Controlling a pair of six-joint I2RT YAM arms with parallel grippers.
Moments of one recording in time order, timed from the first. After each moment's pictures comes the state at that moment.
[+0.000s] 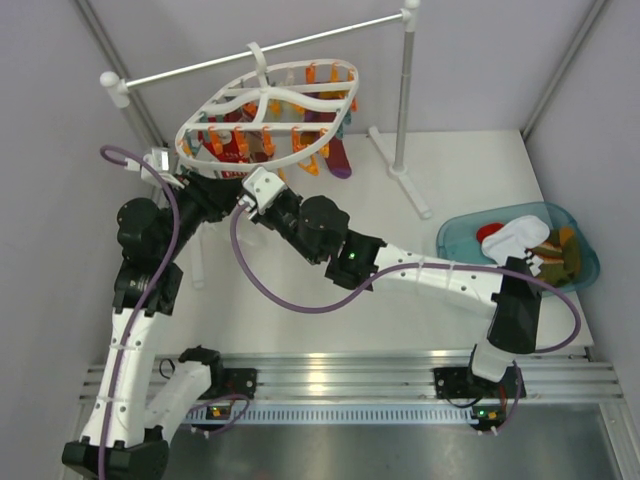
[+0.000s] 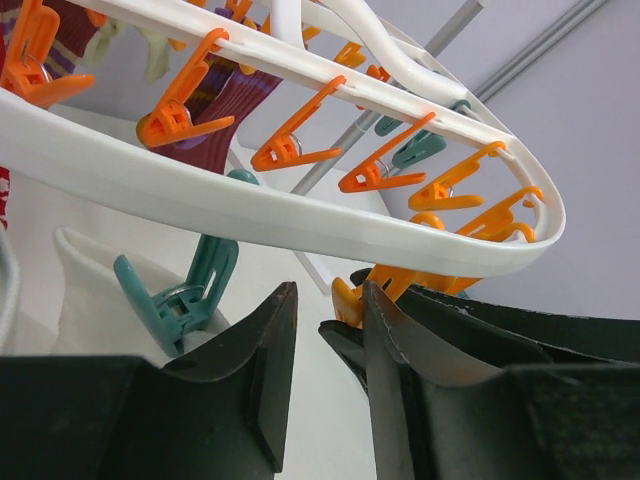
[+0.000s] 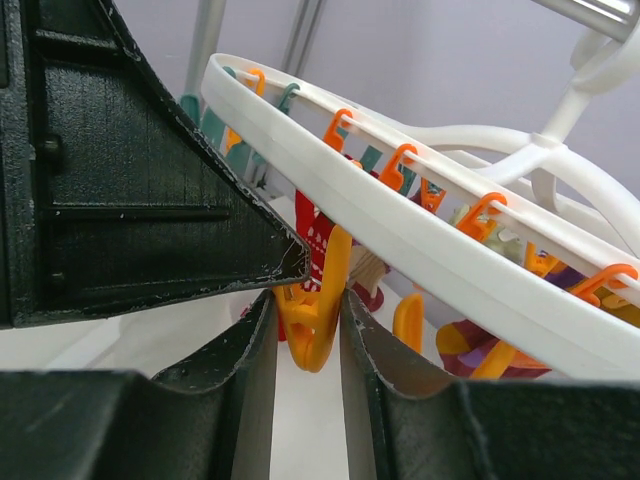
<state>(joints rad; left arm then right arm) -0.10 0.80 1.02 -0.15 0.34 -0.71 1.21 1.70 1.53 0.33 0.42 -0.43</state>
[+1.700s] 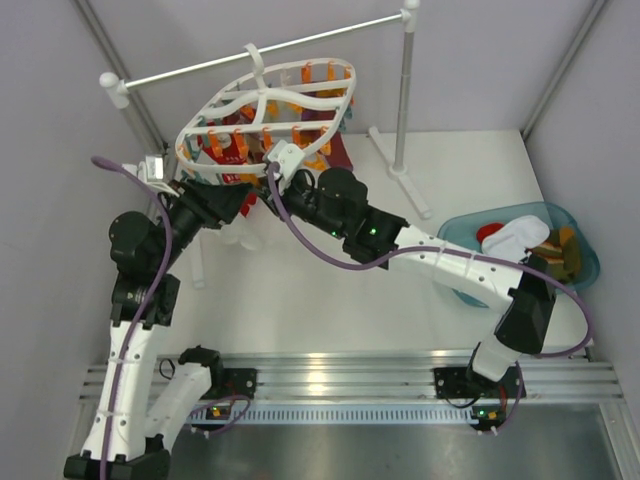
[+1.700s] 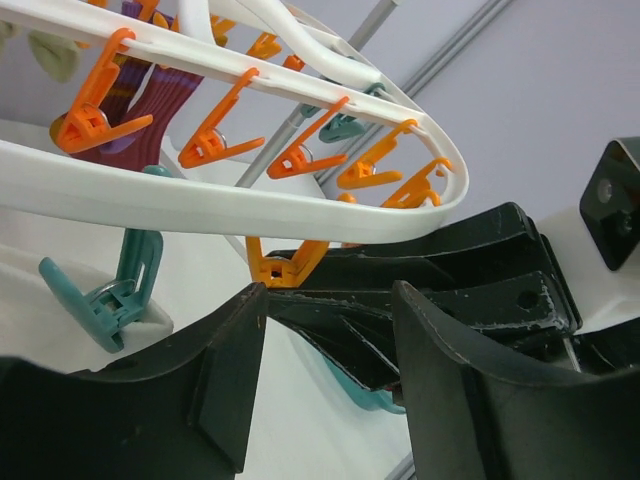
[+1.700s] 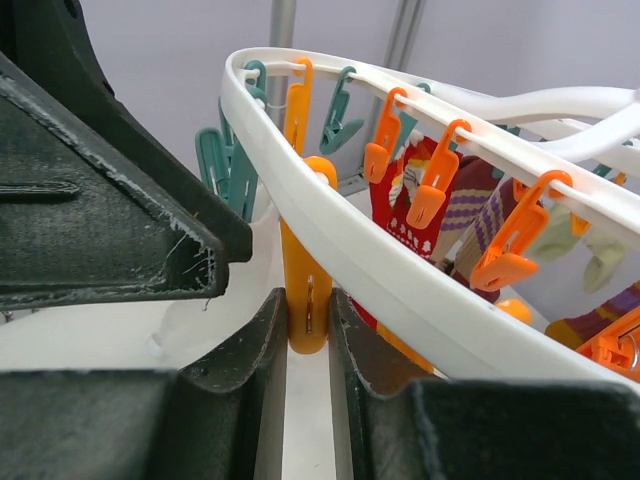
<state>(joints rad) -0.10 0.74 0.99 -0.08 0.44 -0.80 1.07 1.65 1.56 0.14 0.07 -0.16</state>
